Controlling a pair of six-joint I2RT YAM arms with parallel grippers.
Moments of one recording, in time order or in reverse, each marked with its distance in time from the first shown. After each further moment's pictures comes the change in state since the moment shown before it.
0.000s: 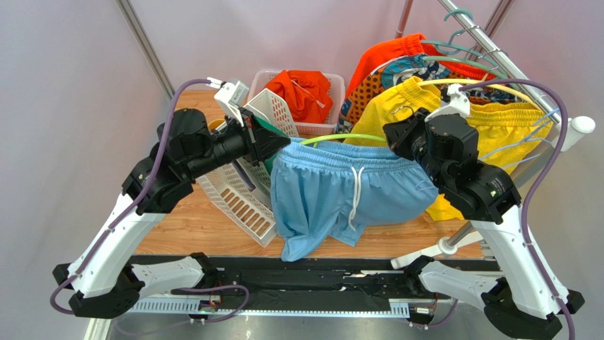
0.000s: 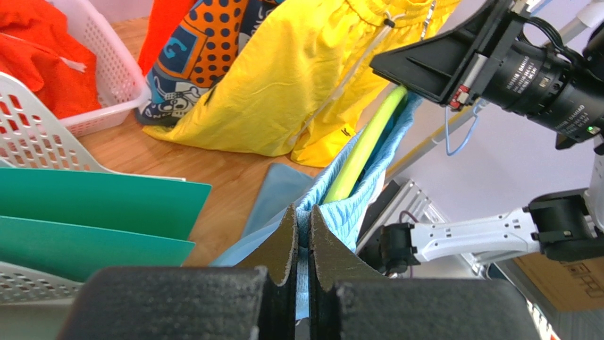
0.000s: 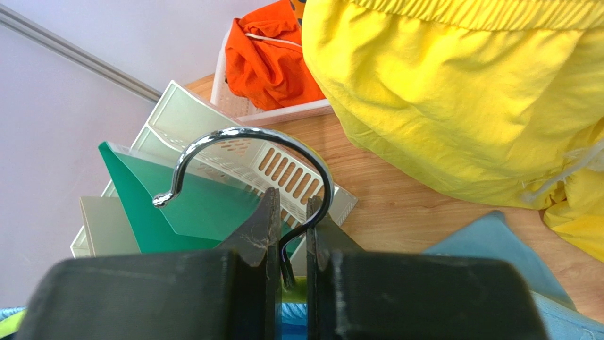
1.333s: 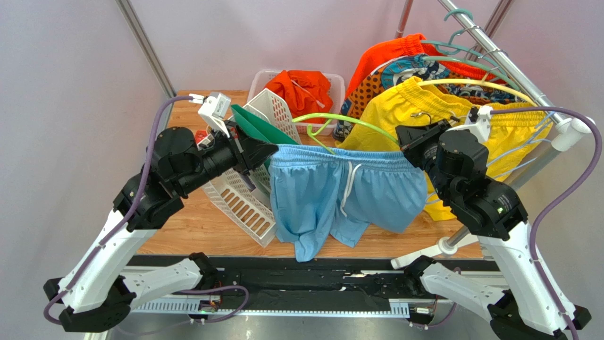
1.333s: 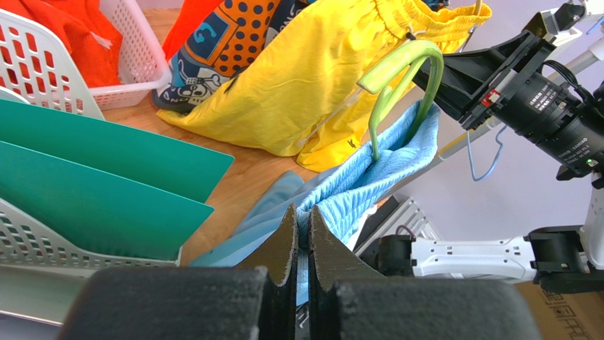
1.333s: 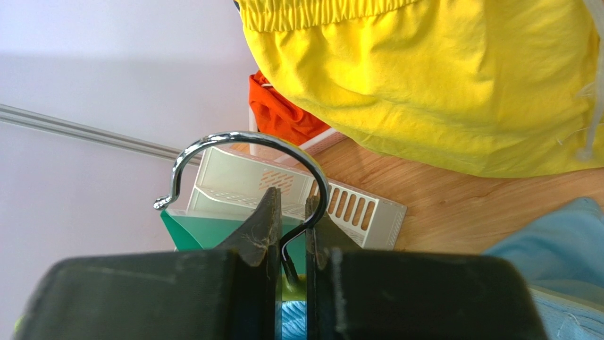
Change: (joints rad) left arm 0.000 -0.135 -0.150 0.028 -0.108 -0.089; right arm -0.009 -0.119 -0.128 0.049 0.128 0.317
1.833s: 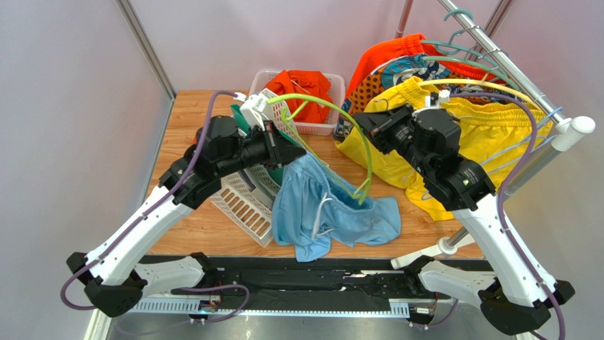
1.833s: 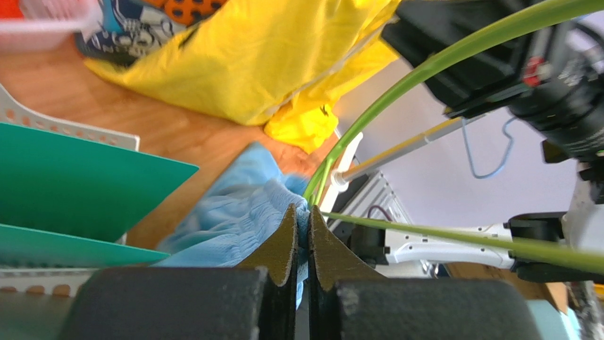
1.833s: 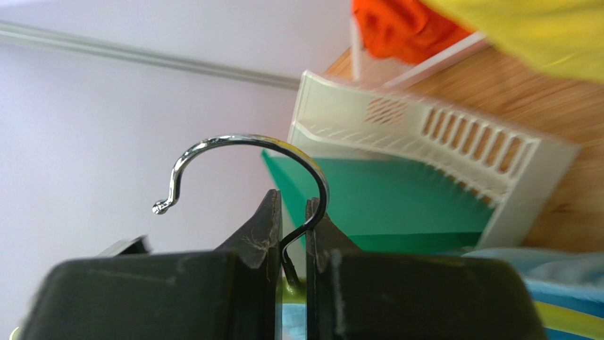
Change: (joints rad) left arm 0.026 0.135 -0.106 0.171 0.160 -0.121; right arm -0.026 0.124 -0.028 0.217 -0.352 0.218
